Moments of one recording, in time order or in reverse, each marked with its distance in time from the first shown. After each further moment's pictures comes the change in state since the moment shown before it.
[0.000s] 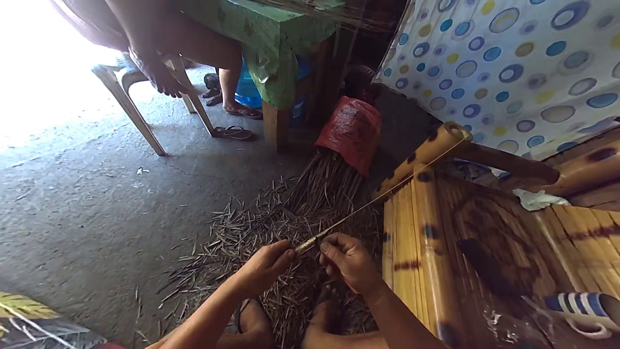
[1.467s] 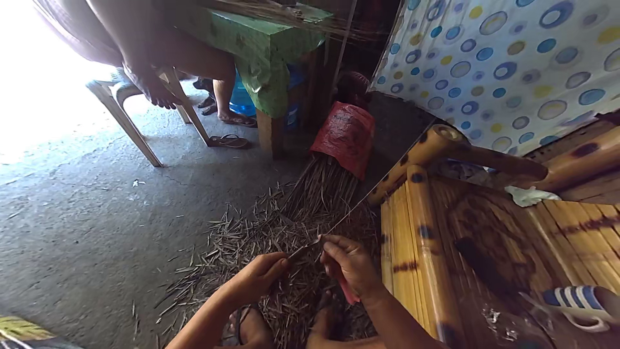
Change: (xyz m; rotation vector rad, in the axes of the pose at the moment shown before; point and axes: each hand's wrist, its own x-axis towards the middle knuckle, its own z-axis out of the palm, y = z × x) left_hand 0.000 -0.008 -0.006 -0.195 -0.156 -0.032; right_hand 0.002 0.002 -0.006 0.189 0.189 0.023
